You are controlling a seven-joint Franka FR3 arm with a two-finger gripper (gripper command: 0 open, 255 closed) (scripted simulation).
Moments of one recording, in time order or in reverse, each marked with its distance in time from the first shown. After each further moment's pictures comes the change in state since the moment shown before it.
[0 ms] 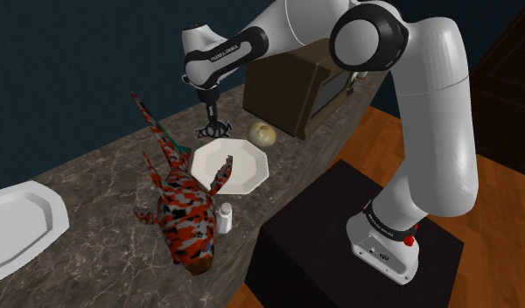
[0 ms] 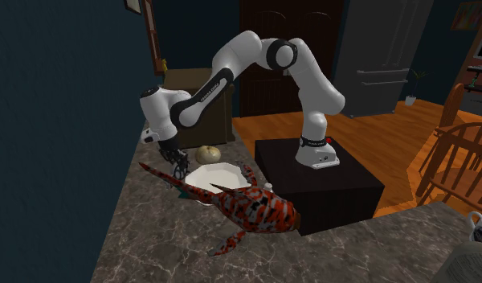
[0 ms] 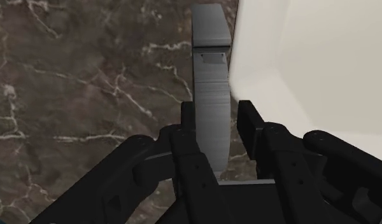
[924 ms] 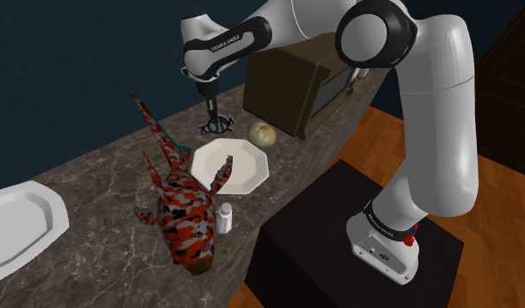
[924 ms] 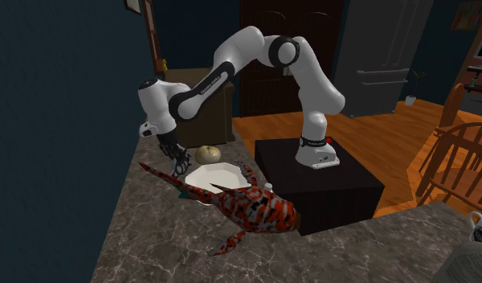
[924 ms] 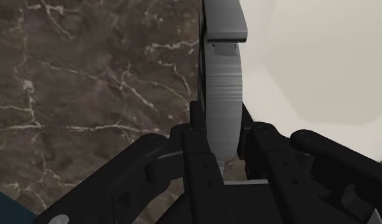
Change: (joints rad) arm 0.000 -0.037 0.001 0.010 0.003 -0.047 -0.004
